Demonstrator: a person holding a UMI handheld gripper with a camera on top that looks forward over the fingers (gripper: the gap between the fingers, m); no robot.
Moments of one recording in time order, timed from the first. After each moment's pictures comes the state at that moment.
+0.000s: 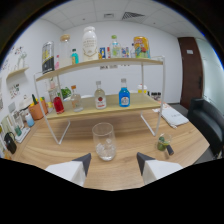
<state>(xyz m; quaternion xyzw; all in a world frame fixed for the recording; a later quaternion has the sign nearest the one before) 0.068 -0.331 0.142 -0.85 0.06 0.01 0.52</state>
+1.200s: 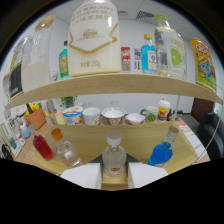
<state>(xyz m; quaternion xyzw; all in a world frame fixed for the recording) 0.039 -0.110 0.182 -0.85 0.00 0.02 0.52</state>
